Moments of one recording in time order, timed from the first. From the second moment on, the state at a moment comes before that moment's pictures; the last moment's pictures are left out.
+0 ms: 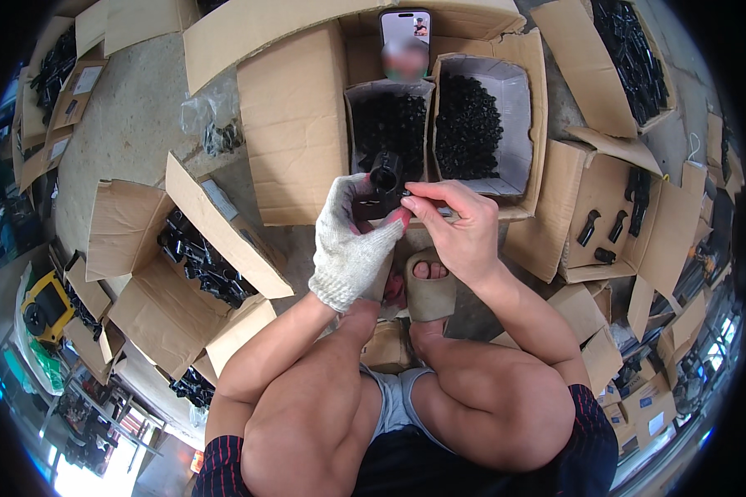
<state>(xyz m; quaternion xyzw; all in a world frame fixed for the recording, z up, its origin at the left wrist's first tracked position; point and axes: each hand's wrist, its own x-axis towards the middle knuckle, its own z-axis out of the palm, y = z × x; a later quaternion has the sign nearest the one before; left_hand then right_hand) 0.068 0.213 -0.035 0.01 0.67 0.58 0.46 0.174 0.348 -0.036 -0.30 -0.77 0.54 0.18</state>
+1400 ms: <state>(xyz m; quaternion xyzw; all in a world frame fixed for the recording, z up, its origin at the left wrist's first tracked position) 0.081 0.222 -0.031 0.06 0.68 0.59 0.42 0.181 0.365 -0.046 -0.18 -0.85 0.46 0.18</state>
